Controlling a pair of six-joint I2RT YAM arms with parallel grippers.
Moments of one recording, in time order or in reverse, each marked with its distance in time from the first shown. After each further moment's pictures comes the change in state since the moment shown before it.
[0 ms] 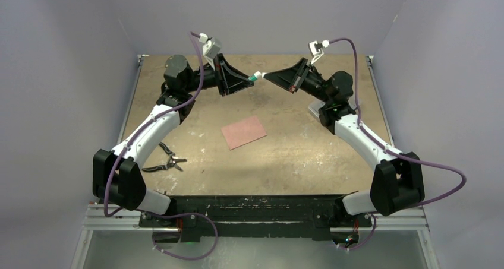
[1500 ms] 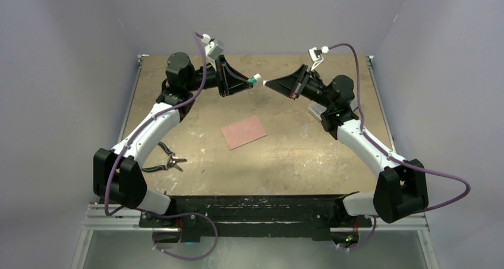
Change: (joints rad) left arm 0.007 0.013 0.027 -0.124 0.018 0.095; right arm 0.000 -0.060 -0.055 -0.085 -0.018 -0.054
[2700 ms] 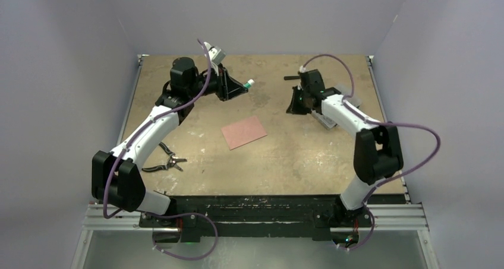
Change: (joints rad) left arm 0.000 -0.030 -0.053 -0.200 -0.225 0.073; right arm 0.001 0.402 0.285 -1.132 0.766 -0.662
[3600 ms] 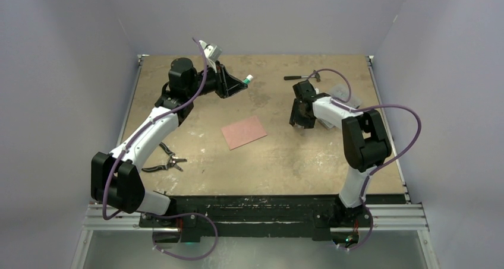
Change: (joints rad) left arm 0.002 -0.008 -0.005 0.032 -0.048 -0.060; right arm 0.005 0.089 -0.038 -0.034 0.173 0.104
